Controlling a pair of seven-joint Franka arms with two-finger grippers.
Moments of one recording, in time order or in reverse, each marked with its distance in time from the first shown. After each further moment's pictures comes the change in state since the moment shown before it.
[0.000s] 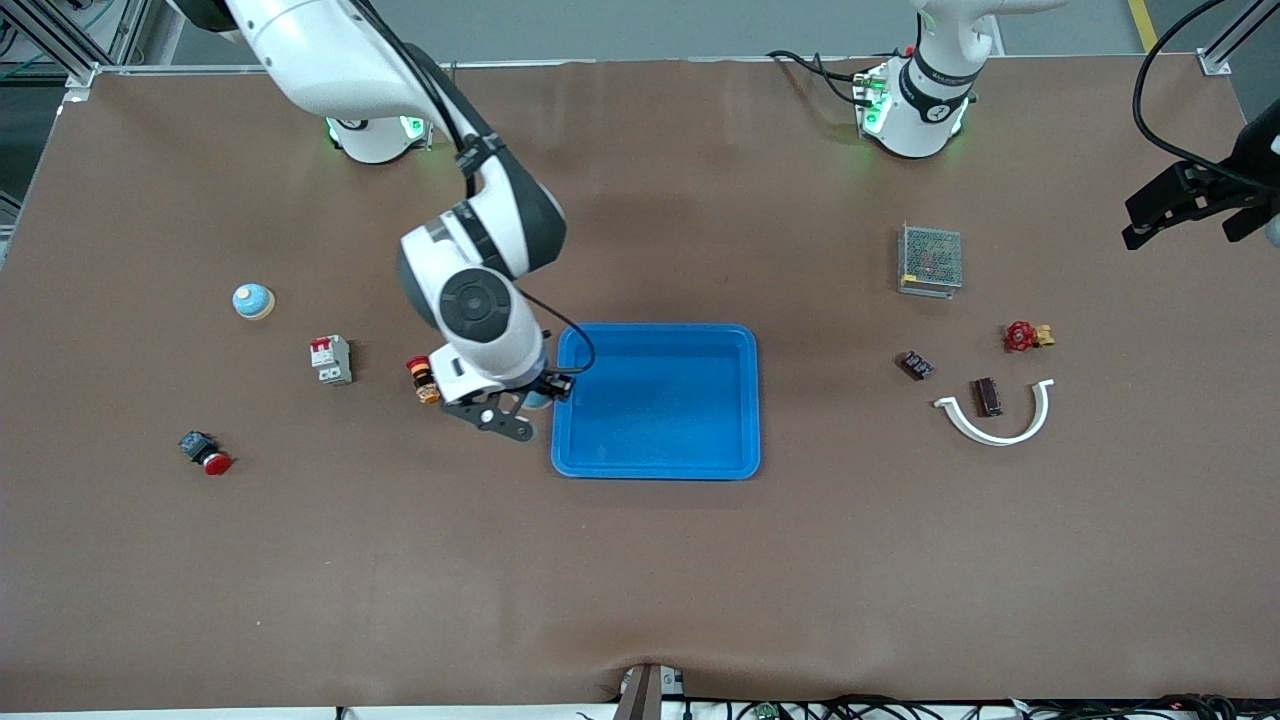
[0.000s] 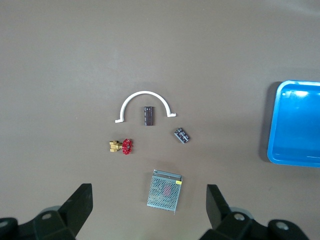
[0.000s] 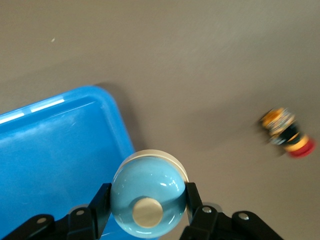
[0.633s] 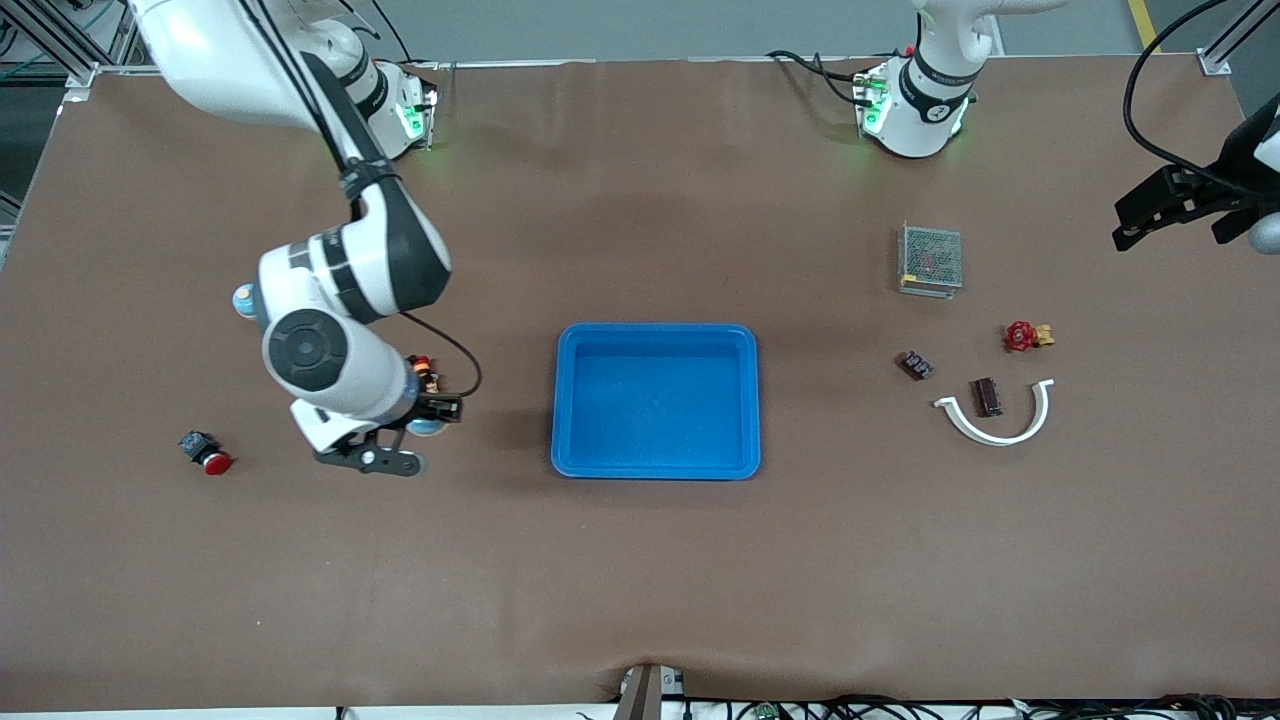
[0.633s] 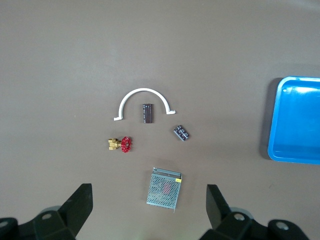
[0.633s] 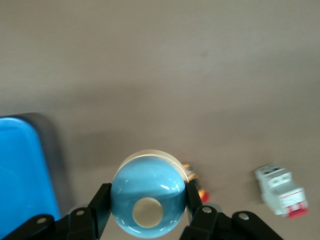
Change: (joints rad) left arm -0.003 0.000 0.000 -0.013 0.000 0.000 0.000; right arm -0.200 -0.076 -0.012 -0.043 -0.038 -0.062 -0.391
